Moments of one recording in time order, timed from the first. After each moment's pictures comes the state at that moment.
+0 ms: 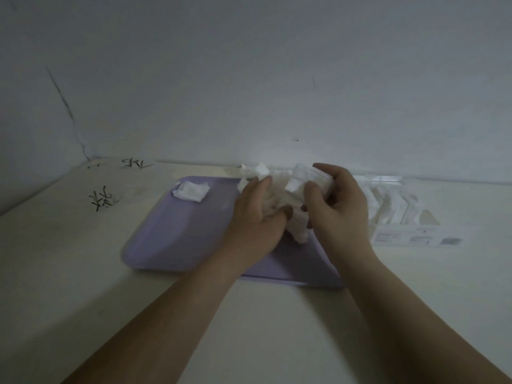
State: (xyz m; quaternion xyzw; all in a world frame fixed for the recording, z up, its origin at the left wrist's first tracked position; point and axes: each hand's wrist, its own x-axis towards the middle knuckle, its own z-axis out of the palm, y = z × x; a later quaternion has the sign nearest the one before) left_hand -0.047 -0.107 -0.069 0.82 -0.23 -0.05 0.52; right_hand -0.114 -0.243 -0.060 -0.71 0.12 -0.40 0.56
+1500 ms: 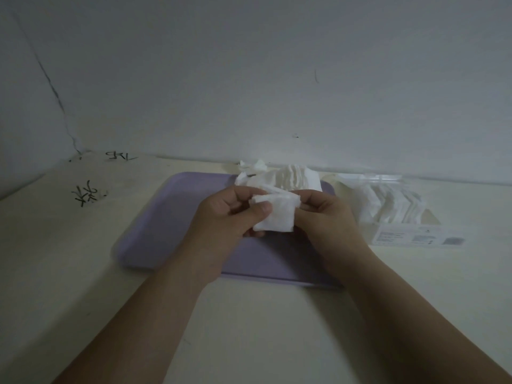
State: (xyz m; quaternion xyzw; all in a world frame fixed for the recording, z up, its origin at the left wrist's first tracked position) left_hand -0.048 -0.067 -0.067 0.62 -0.19 -0.15 0.75; right_hand -0.111 -0.240 -0.075 -0.66 0.09 -0.18 0.72
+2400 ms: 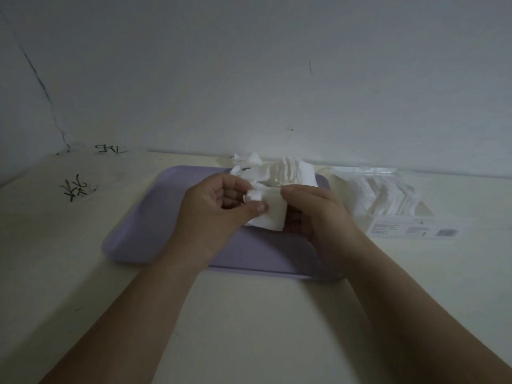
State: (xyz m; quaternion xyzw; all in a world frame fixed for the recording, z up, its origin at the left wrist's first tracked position) left_hand -0.045 -0.063 -0.067 0.71 -0.21 -0.02 0.68; right_hand -0.117 -0.243 -0.067 -0.66 0.03 -0.09 0.75
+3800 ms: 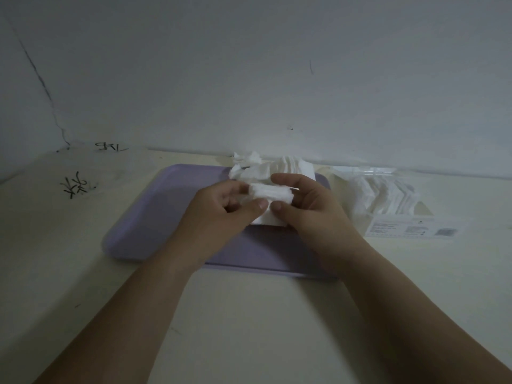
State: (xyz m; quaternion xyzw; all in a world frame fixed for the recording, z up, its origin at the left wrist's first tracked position) left_hand -0.036 -0.064 -0.076 0.76 -0.25 -0.06 0.60; right_hand -0.110 -0.240 -0.077 -0.70 0.05 -0.14 0.70
